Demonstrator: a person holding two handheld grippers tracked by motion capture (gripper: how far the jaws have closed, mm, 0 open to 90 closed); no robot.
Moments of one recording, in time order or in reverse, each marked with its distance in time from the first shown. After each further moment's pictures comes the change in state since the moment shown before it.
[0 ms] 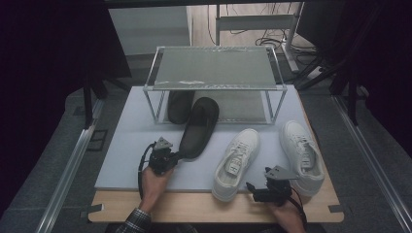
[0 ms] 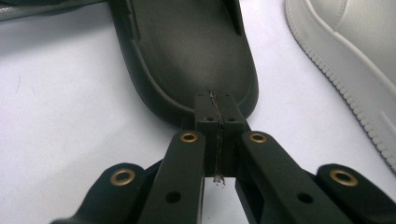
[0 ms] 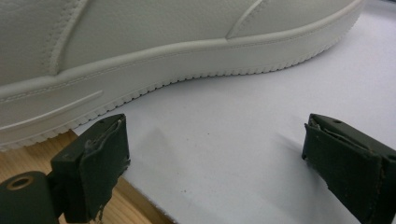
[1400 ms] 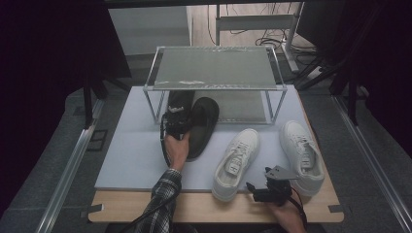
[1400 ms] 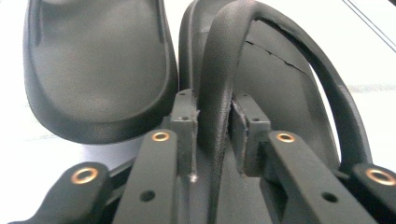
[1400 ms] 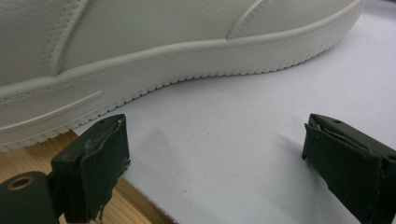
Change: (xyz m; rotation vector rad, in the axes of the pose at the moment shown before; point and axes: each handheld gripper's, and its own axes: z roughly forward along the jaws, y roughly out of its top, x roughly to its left) left arm 0.033 0.092 0.075 -0.081 0.241 -0.263; right arm 0.000 0.000 0.000 -0.003 0.000 -0.001
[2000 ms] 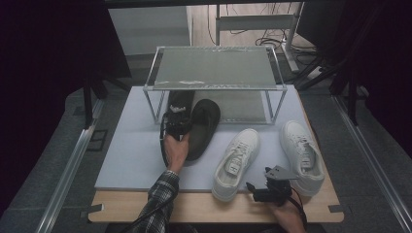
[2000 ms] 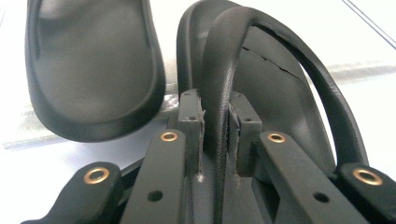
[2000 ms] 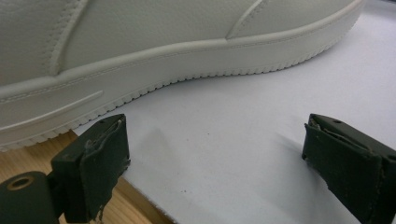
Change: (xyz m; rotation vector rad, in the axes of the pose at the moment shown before) left arm -0.009 0.003 -0.009 0.007 0.014 0.047; right arm 0.000 0.000 0.000 0.000 -0.001 0.000
